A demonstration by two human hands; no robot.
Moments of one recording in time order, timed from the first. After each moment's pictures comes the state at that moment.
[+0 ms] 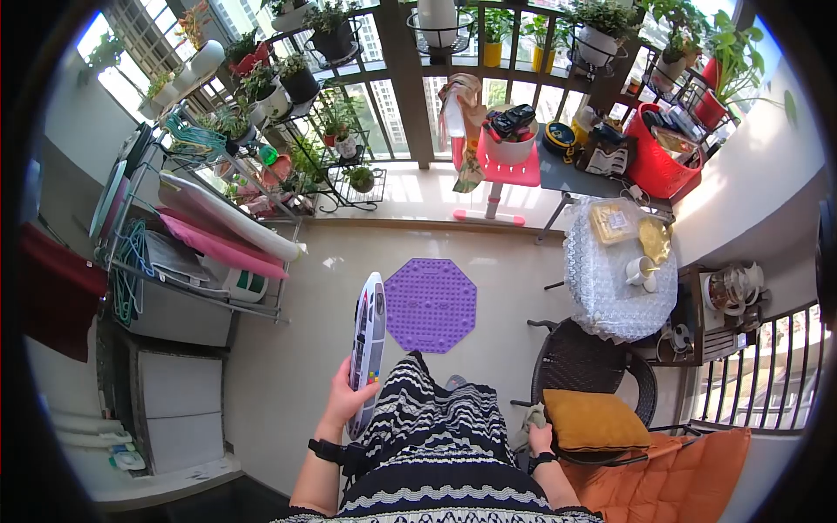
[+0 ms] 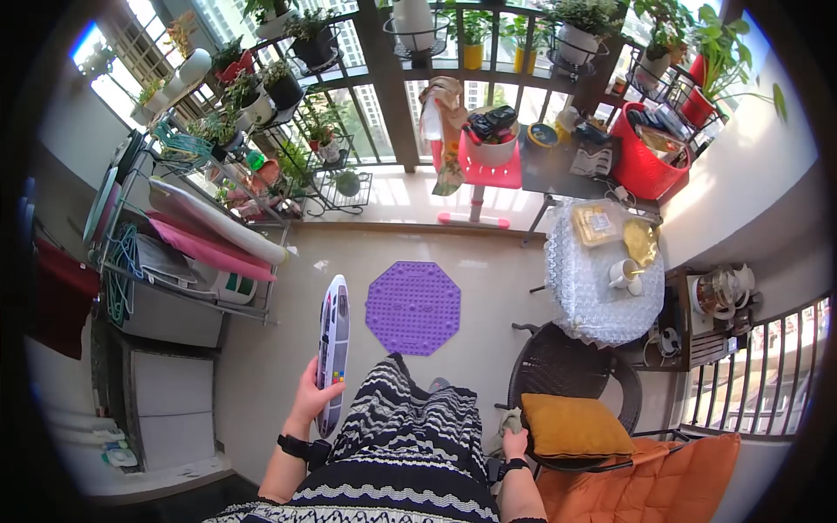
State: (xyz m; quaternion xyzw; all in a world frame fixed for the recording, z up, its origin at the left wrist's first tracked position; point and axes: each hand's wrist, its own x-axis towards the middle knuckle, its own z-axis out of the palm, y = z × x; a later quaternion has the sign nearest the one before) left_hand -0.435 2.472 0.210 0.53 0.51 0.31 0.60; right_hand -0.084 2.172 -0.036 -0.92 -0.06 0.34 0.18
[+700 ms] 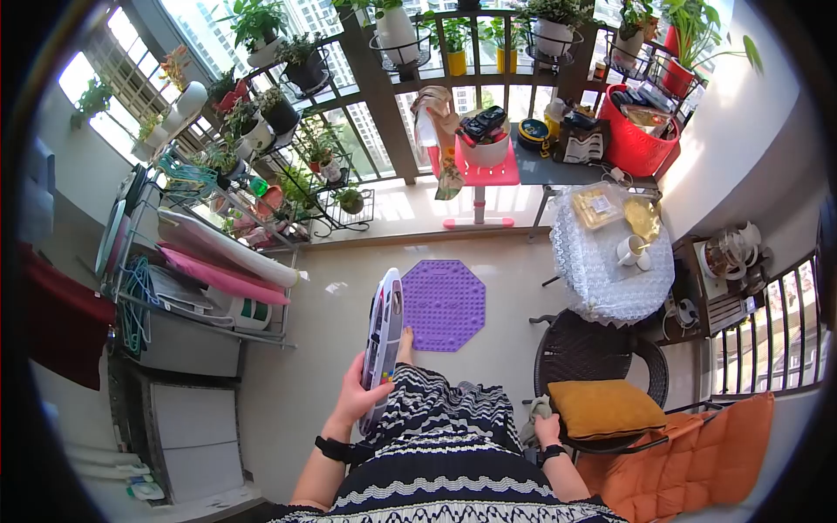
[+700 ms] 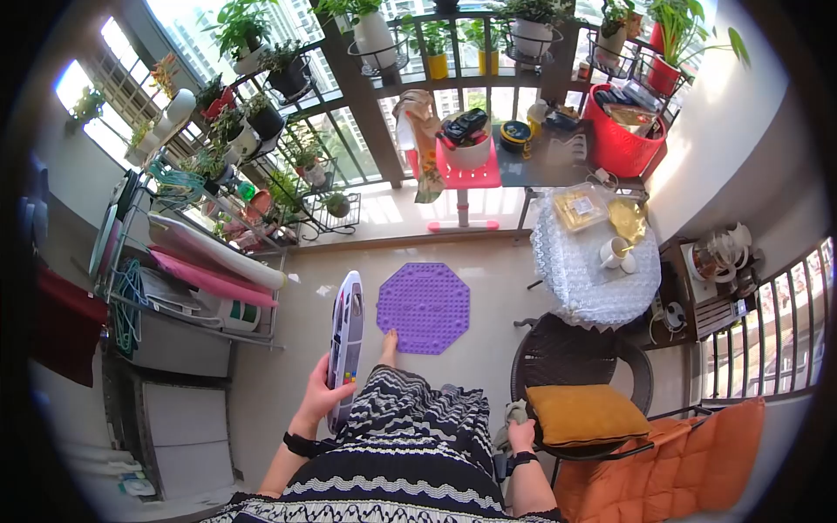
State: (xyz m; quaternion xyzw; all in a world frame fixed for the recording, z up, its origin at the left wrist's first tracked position) left_hand -0.393 2.470 0.238 0.60 0.45 0.26 0.61; right_hand -0.084 2.172 -0.038 -0.92 -0.05 0.35 0.17
